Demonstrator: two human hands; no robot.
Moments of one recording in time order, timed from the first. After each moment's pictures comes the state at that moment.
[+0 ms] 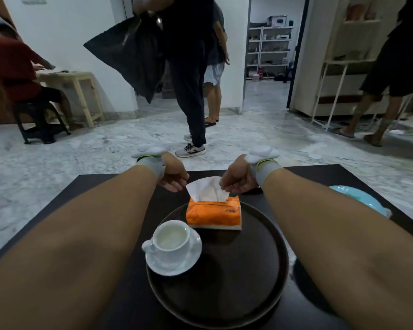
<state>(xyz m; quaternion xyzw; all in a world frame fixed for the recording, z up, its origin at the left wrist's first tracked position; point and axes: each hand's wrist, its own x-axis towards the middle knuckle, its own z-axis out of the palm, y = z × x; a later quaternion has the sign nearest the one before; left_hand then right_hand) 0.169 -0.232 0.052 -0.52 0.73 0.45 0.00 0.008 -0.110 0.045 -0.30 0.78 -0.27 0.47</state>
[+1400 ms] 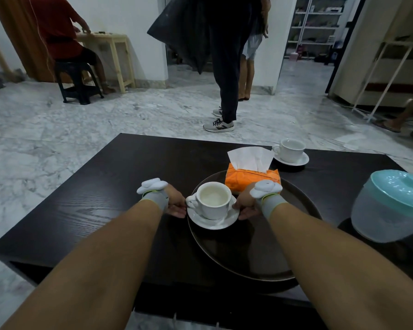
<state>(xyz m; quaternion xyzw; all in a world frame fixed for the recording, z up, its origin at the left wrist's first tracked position) 0.306 -0.193 -0.085 -0.61 0.54 0.57 -0.07 0.113 -0.105 -0.079 -0.30 0.79 -0.20 0.49</state>
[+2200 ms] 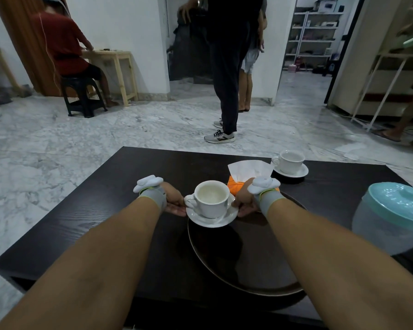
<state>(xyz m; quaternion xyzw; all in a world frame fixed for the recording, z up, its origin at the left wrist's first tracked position) 0.304 -0.207 -0.045 -0.59 0.58 0.55 -0.09 0.113 -0.111 -0.036 -0.36 0.80 -0.23 0.43</state>
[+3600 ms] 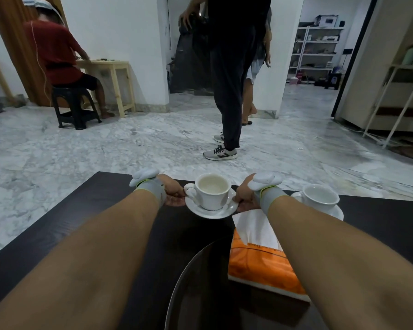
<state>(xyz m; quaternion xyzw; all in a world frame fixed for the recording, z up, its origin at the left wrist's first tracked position) 0.194 -0.414 -0.059 -0.57 0.53 0.60 -0.17 0.023 -0.277 -0.022 -0.34 0.78 -0.29 0.43</state>
